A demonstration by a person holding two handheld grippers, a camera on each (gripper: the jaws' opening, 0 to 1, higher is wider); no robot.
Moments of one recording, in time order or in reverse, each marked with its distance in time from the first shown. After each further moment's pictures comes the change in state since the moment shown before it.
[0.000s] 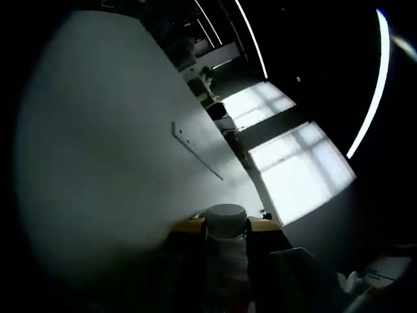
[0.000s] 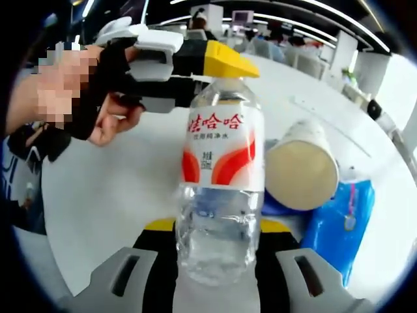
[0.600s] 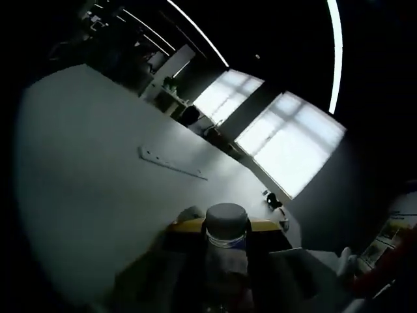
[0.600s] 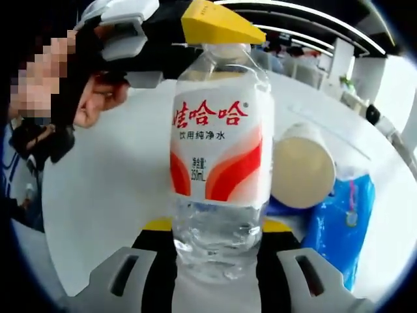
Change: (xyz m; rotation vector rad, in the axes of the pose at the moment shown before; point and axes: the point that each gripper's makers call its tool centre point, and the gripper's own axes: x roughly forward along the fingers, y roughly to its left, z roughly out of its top) left arm -0.010 -0.044 -0.007 0.362 0.036 -0.057; right arm -0.002 0.001 -0.002 -0.002 -0.106 0.010
